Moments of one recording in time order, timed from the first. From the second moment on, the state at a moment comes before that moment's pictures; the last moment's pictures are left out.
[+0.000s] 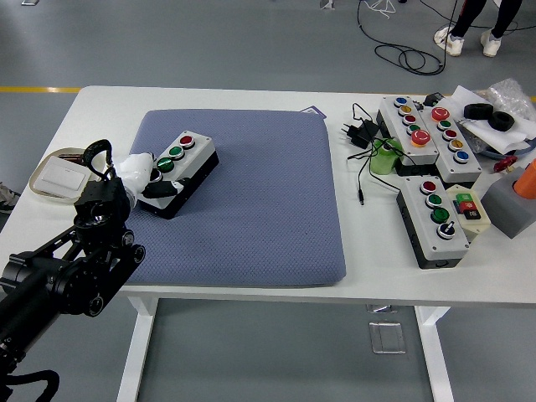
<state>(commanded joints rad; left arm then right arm) -0.66 0.12 -1.00 -0.89 2.27 -0.08 0.52 0.14 -0.16 1.02 0.18 -1.33 -0.03 -0.33</state>
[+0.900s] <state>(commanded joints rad) -0.65 0.13 -0.99 -0.88 2.27 0.03 0.48 0.14 -0.16 1.03 0.18 -1.34 -0.03 -0.34</state>
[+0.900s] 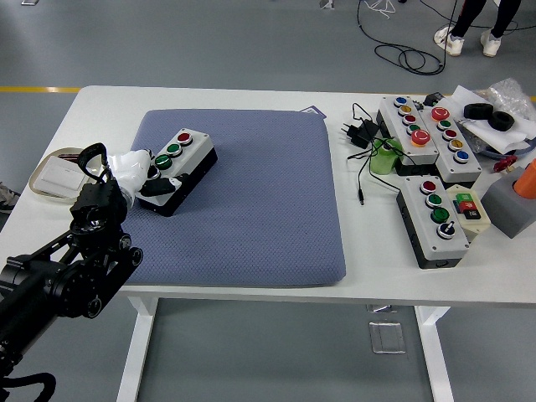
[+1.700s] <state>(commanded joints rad) -0.65 0.16 -0.91 -0.86 2.27 0.18 0.33 0.14 -0.16 1.03 0.18 -1.34 -0.03 -0.34</state>
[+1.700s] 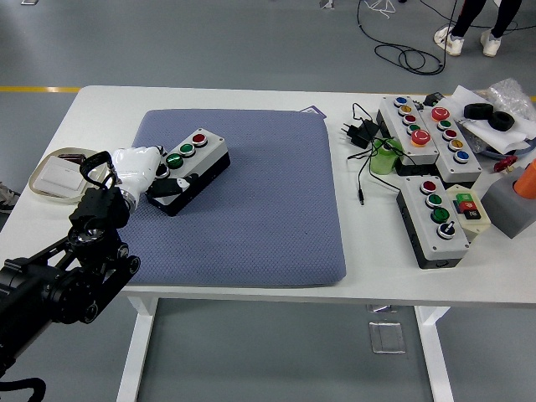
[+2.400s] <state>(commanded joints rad) -0.68 0.23 -0.80 -0.86 2.27 0.34 0.00 0.14 -0.16 1.03 0.18 -1.35 -0.04 -0.34</state>
